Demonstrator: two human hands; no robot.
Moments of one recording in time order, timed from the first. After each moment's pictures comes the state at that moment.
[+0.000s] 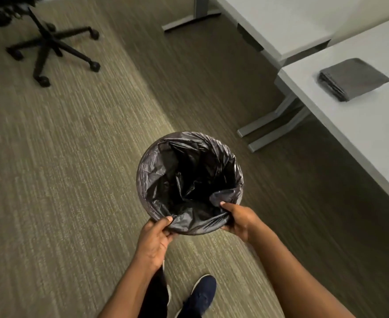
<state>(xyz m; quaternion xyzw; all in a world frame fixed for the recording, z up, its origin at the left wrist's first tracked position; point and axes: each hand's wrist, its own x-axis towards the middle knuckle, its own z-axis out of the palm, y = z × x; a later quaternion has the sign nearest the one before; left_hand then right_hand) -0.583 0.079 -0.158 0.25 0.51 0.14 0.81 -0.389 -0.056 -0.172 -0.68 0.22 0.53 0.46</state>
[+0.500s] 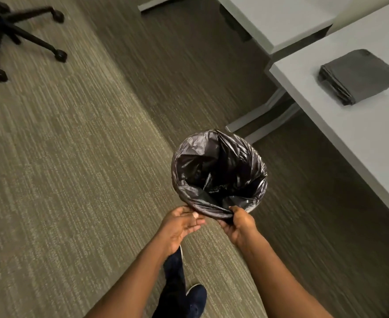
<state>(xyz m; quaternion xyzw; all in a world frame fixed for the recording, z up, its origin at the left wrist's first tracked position) -0.432 0.088 -0.221 0.35 0.49 -0.10 0.80 -0.309 -0.042 -0.232 -0.58 0.44 0.38 0.57</state>
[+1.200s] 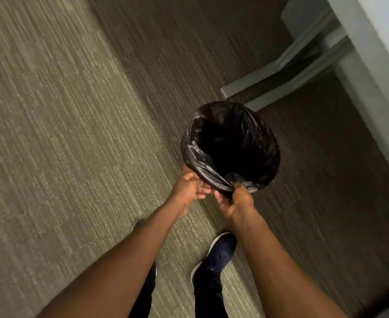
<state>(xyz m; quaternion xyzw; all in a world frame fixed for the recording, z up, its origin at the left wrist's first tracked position) -0.289 0.034 -0.368 0.42 0.49 -0.11 0.76 -0.203 -0.075 -0.367 -0.54 0.49 0.37 0.57</state>
